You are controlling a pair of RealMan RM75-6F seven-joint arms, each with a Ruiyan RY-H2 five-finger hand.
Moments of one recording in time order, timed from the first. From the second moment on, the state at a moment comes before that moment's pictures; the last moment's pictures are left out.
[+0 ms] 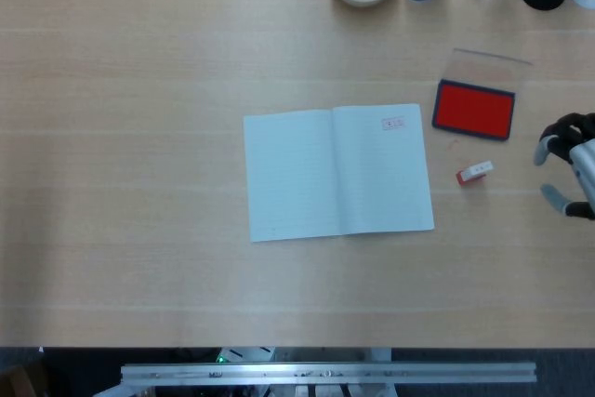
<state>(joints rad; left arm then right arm) -0.06 -1.08 -0.04 -1.73 1.48 1.52 0.07 0.27 -1.14 0.04 -1.79 -1.50 1.17 -0.26</state>
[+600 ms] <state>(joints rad) -0.06 -1.08 -0.04 -1.73 1.46 1.50 0.07 0.38 -1.38 0.05 -1.51 -1.42 1.03 -0.31</state>
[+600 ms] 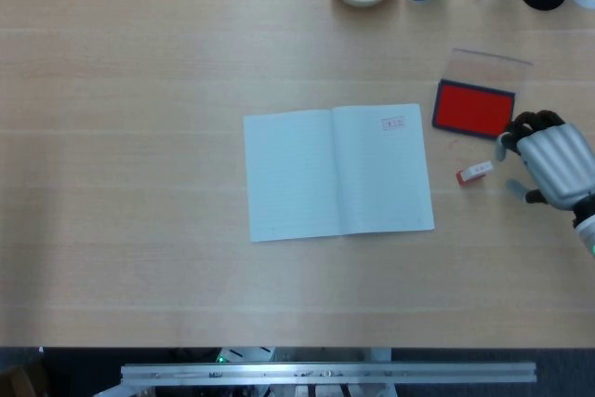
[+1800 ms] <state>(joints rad) -0.05 -1.08 -0.05 -1.71 1.44 1.51 0.05 0.49 -1.50 0.04 -1.39 -1.31 0.93 -0.38</state>
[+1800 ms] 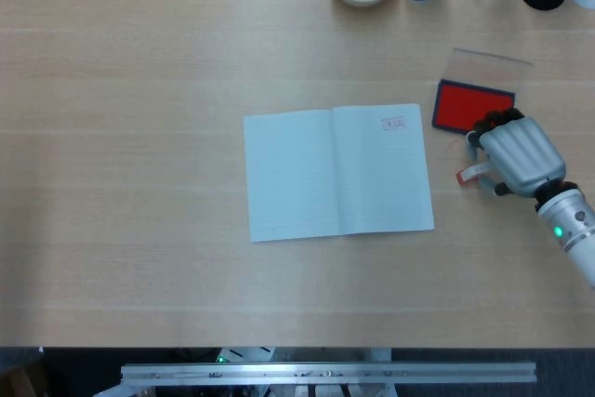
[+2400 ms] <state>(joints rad) -0.05 -1.07 -0.05 -1.70 1.43 1.50 0.04 0.51 -1.51 0.04 -1.39 -1.27 0.92 -0.41</state>
